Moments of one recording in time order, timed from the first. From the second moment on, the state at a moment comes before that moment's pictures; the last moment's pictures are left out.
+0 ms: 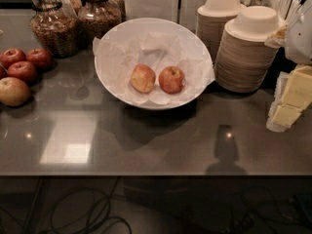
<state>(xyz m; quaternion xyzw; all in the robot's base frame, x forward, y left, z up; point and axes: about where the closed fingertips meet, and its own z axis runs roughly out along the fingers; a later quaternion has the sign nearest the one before) 0.438 -0.217 0.976 -0.60 0.78 -0.03 0.16</state>
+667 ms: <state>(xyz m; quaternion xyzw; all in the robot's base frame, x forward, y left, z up) 0.459 -0.181 0.974 -0.62 0.76 -0.01 0.20</state>
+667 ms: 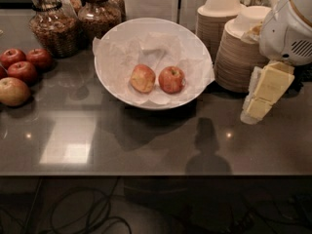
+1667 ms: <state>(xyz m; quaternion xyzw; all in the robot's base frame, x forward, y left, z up) 0.501 -0.130 0.961 -0.62 0.74 0.04 0.26</state>
